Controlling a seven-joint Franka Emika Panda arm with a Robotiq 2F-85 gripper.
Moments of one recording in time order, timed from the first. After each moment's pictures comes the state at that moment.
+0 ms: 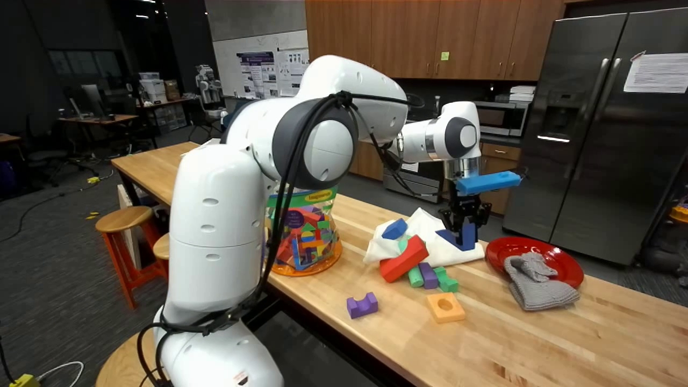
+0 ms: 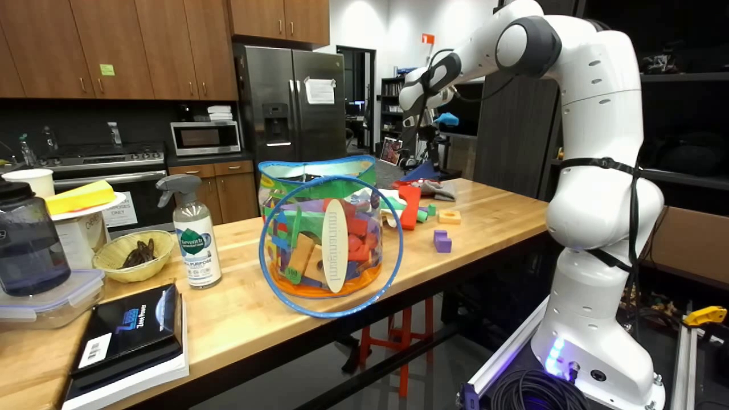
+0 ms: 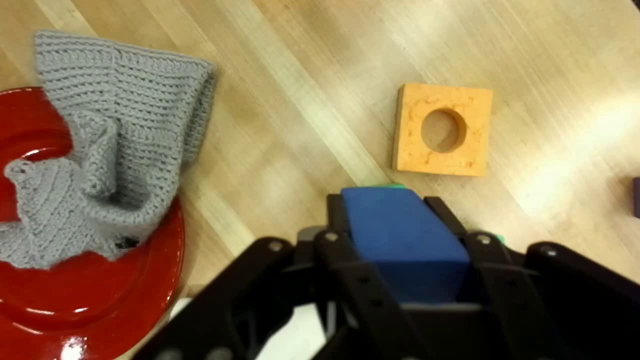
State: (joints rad) arm -0.22 0.27 -0.14 -1.68 -0.25 1.86 -0.99
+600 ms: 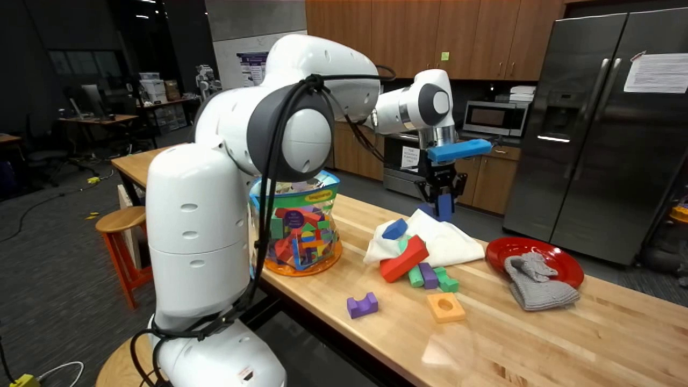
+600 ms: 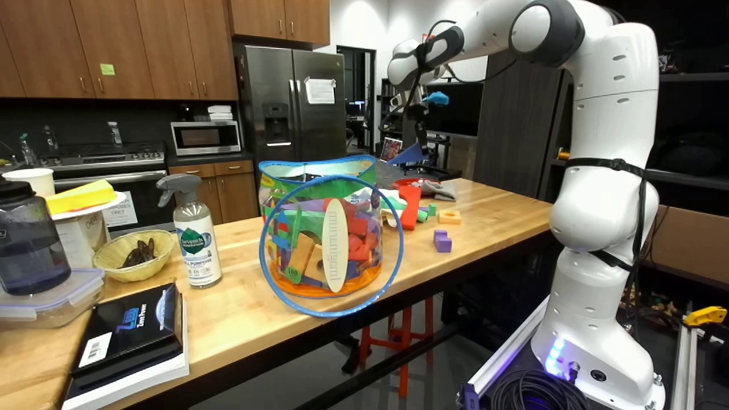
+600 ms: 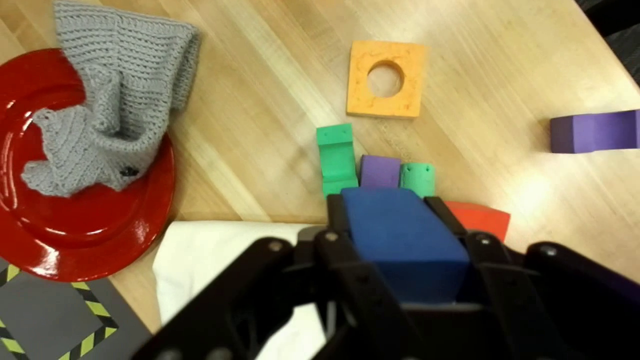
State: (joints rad) arm -0.15 0.16 -0.10 -1.65 -0.25 1.74 -0.90
